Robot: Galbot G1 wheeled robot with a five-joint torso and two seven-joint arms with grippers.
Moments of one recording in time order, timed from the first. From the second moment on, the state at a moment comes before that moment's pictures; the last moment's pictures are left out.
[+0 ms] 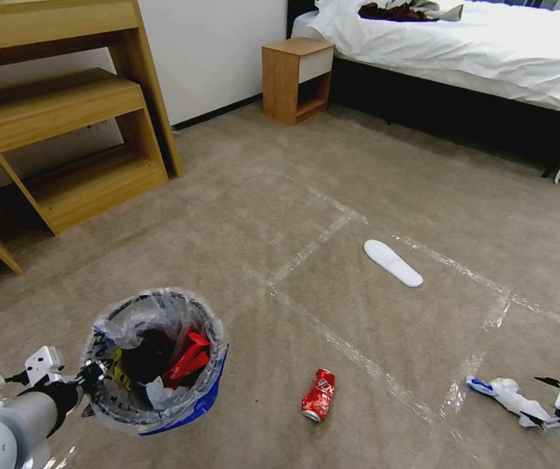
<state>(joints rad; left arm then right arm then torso) 1.69 -1.16 -1.03 -2.47 -1.72 0.74 -1.00 -0.94 0.73 0.66 0.40 -0.33 0.76 -0.72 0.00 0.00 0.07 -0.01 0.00</state>
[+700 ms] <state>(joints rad) 1.71 -1.15 -1.04 -2.48 -1.73 0.74 -1.00 -0.93 0.78 0.65 0.37 -0.32 0.74 -0.72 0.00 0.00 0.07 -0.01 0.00</state>
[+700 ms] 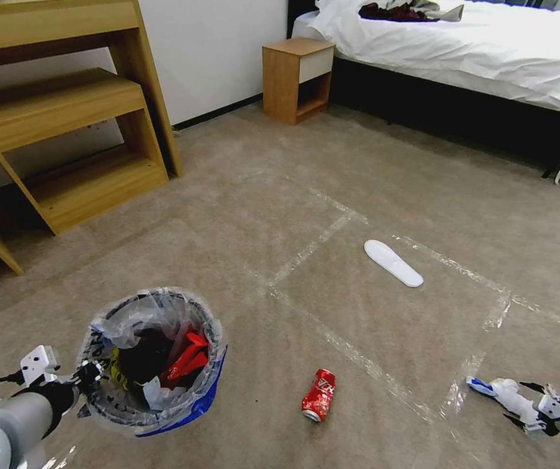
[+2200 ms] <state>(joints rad) 1.70 -1.16 -1.05 -2.47 -1.73 0.74 -1.00 -0.86 0.87 0.57 0.42 -0.27 0.75 -0.70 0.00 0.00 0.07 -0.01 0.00</state>
